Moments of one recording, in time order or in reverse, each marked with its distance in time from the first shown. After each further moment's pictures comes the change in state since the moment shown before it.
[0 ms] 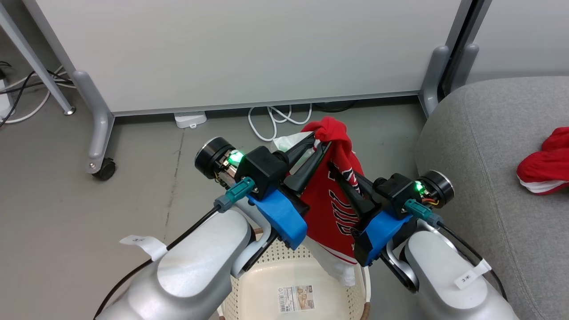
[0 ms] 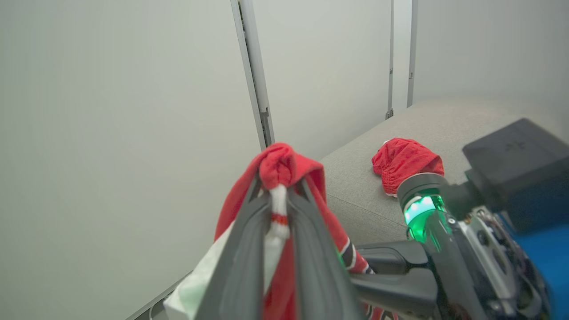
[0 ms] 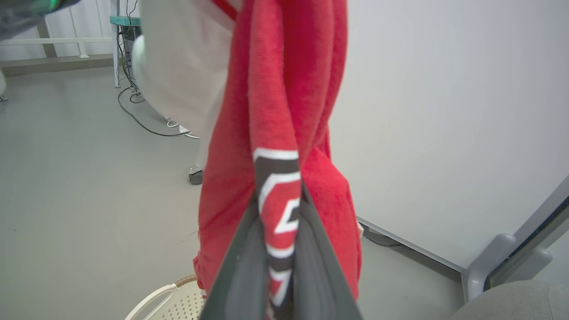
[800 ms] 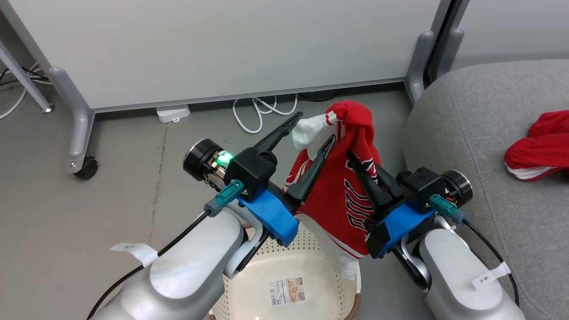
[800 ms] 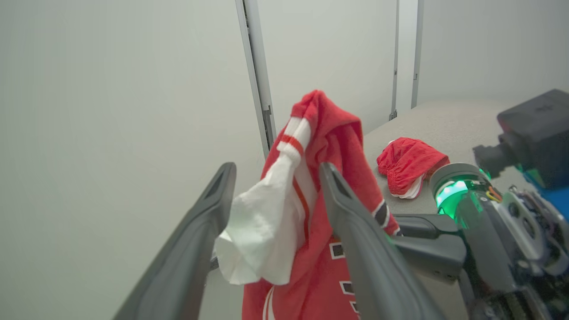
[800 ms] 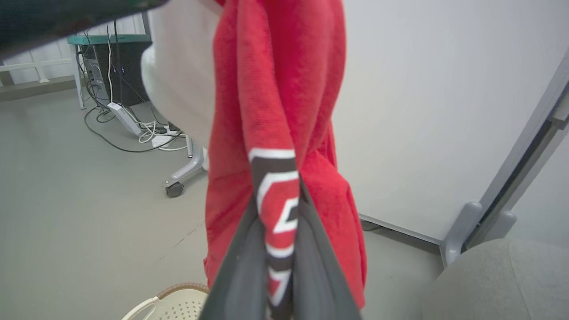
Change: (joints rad) left arm 0.007 0.023 0.005 -0.003 0.001 0.045 -0.027; right arm 0.034 0.008 -0.100 -0.050 0.010 0.000 0.000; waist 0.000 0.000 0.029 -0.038
